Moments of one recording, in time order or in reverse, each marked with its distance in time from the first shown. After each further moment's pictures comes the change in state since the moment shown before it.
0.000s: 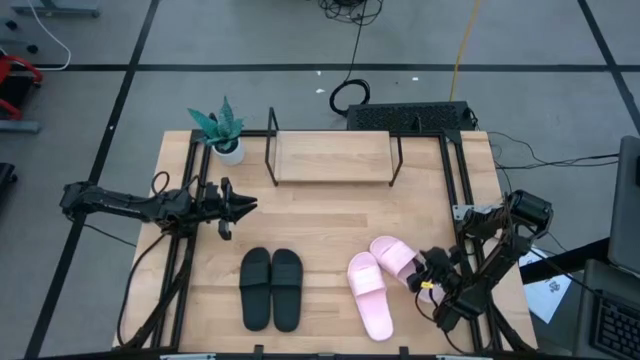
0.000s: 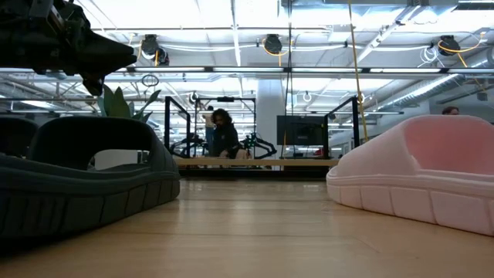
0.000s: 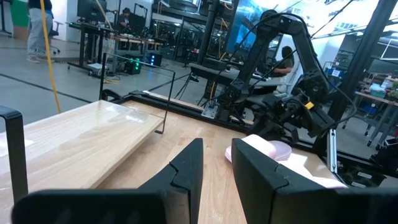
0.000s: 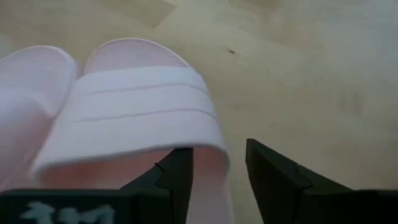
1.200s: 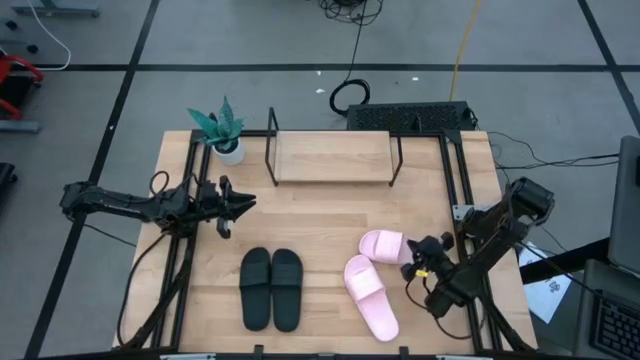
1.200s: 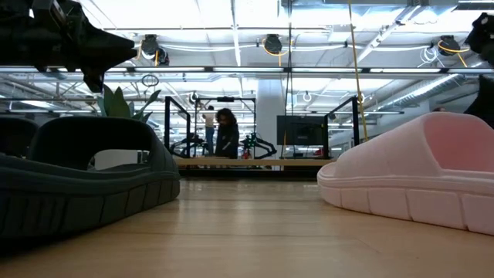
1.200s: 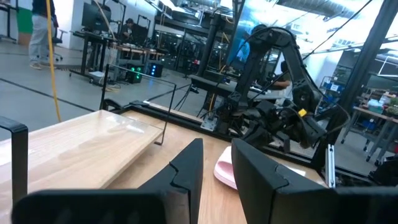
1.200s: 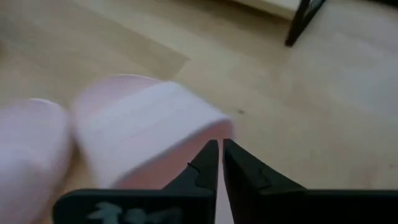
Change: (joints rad) left arm 0.000 0.000 0.000 0.051 -0.018 -0.013; right arm -0.111 -0.122 -0.060 0.048 0.166 -0.206
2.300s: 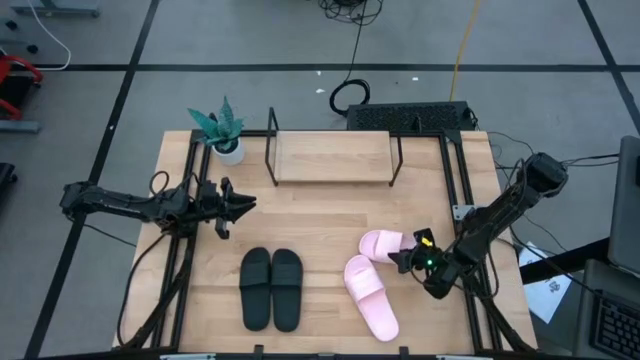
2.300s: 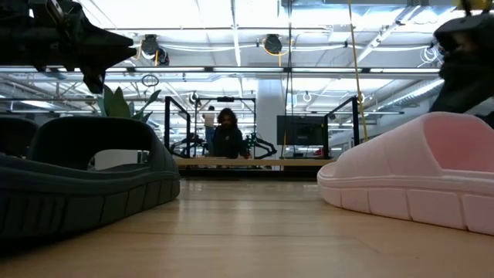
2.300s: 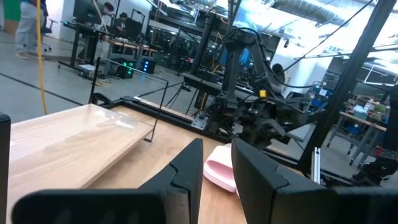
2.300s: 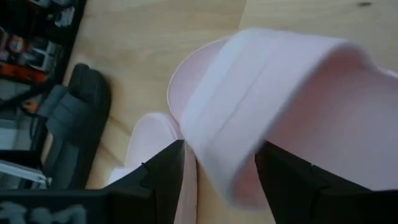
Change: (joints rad) left arm 0.000 0.000 0.000 0.001 0.029 -0.056; right arm -0.154 -0.316 -0.309 0.856 -0.100 -0.086
